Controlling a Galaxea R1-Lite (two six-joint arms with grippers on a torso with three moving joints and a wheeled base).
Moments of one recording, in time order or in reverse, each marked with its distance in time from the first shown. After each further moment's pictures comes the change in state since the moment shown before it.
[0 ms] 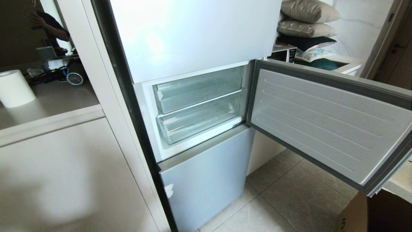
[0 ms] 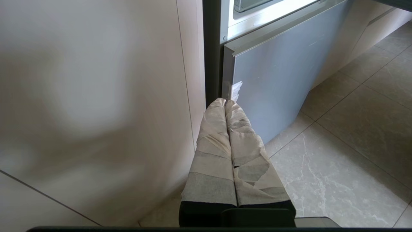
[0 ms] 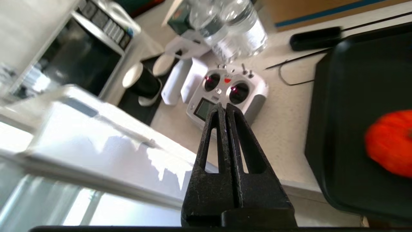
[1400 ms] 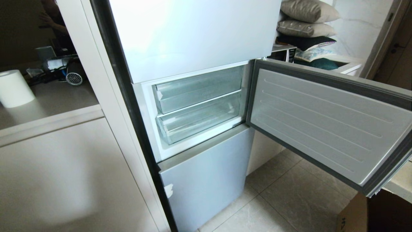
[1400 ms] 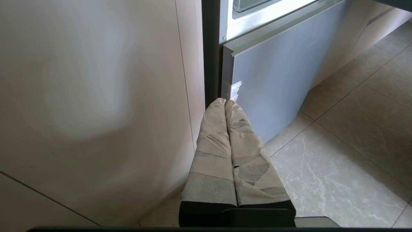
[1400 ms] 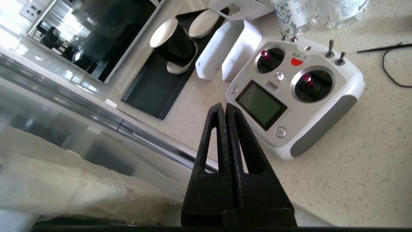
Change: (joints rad) left arm 0.000 0.000 0.000 0.000 0.000 0.000; right arm 0.300 0.308 -0.164 -0.138 -0.013 -0.023
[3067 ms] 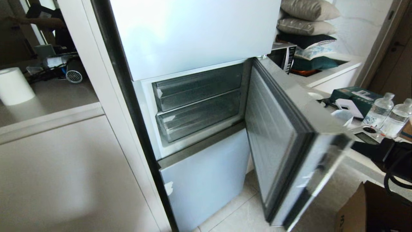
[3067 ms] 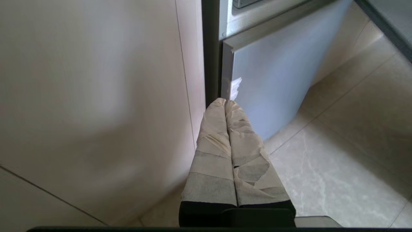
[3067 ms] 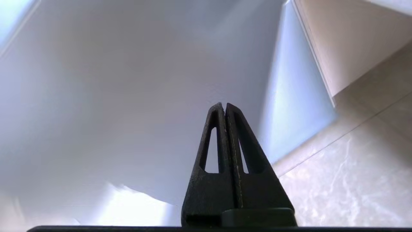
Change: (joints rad) left arm 0.001 0.000 0.000 0.000 0.000 0.000; right arm 0.569 -0.540 0.551 -0.007 -0.010 0.000
